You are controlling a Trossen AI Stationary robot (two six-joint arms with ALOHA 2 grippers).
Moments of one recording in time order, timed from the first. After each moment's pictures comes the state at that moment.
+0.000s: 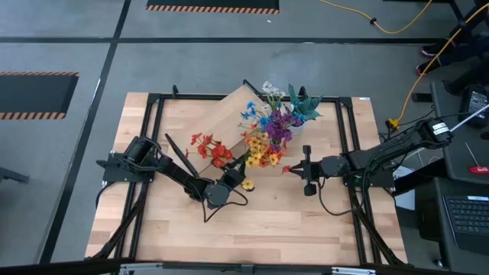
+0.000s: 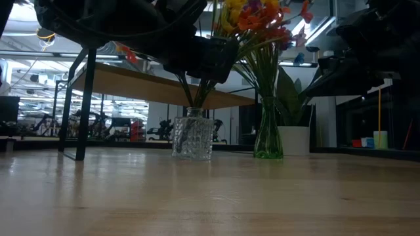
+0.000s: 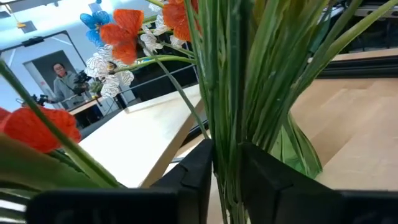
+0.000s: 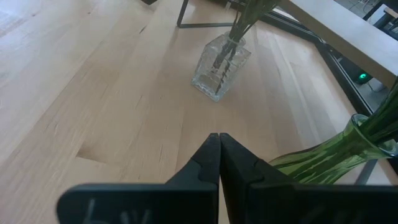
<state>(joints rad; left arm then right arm) -0.38 2.00 0.95 0.96 -1.42 0.23 0.28 1.00 0.24 0.32 0.34 -0.22</state>
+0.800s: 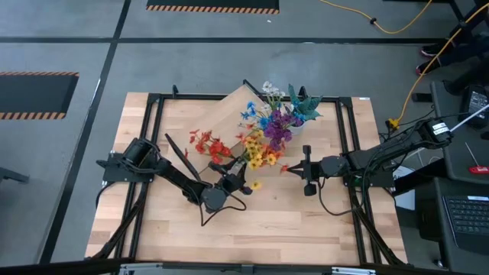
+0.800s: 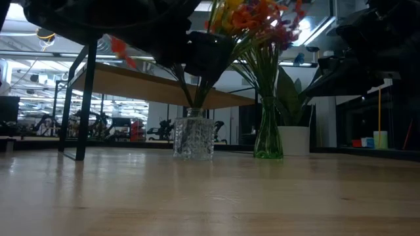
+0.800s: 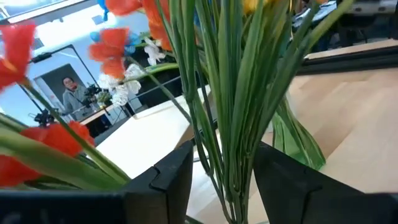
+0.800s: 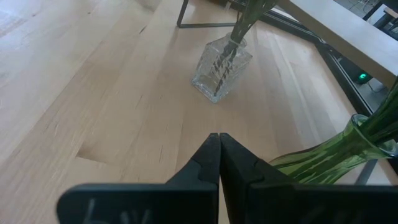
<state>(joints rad) -0.42 2.00 0.95 1.00 -1.48 0.34 0.28 1.00 0.24 0.32 0.34 -0.22</state>
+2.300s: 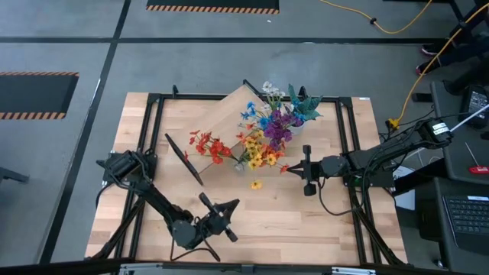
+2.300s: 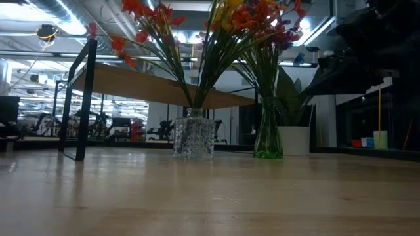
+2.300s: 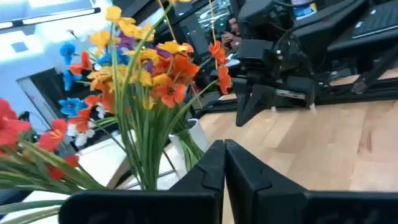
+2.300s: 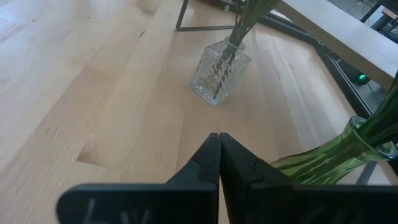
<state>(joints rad) -0.76 1.99 1.08 1.11 -1.49 0.53 0.28 1.00 0.24 0.33 0.34 -0.21</state>
